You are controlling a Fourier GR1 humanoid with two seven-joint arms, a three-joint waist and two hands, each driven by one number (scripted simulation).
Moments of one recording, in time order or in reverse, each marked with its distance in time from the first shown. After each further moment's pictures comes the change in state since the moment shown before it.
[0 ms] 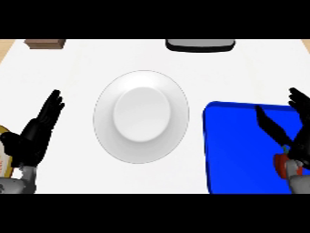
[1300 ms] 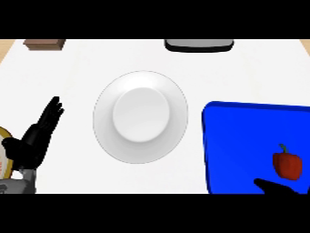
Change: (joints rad) left arm 0.008 -0.030 0.055 0.129 -0.020 -0.091 -0.106; right arm 0.400 0.020 0.086 -0.503 0.774 0.415 0.878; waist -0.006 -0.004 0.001
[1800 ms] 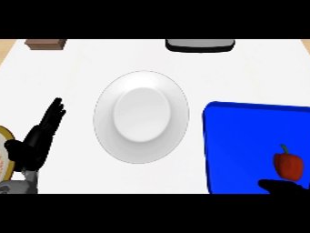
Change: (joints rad) left arm 0.010 -0.025 0.014 -0.001 -0.025 -0.016 -0.008; right arm -0.072 0.014 -0.050 -0.022 -0.004 0.246 0.142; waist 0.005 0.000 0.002
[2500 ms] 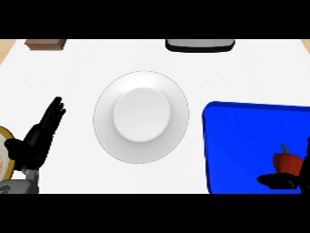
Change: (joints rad) left arm -0.004 -0.036 0.048 -0.004 -0.046 -0.033 0.014; right arm -0.075 0.066 -0.094 0.204 0.000 0.087 -0.055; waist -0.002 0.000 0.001
